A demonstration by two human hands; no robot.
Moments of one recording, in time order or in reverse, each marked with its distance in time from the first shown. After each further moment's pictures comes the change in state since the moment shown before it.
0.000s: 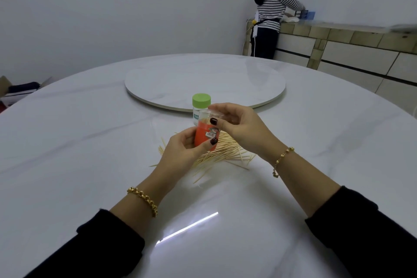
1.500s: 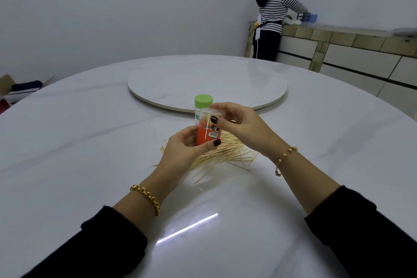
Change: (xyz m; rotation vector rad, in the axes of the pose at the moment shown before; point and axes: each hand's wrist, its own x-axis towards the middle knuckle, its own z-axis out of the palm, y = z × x) left_hand 0.003 -0.003 -0.002 -0.057 0.039 -0.036; right_hand 0.002 -0.003 -0.005 -0.068 -0.049 -0.010
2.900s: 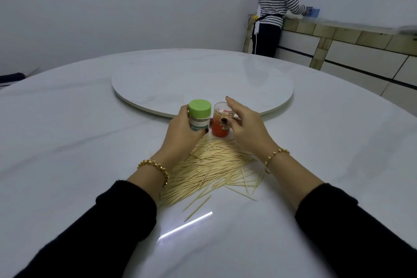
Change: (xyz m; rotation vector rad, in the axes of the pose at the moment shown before) left_hand 0.128 -0.032 -0.004 0.572 0.150 0.157; right_hand 0.073 0.083 -0.012 -0.338 0.221 -0.030
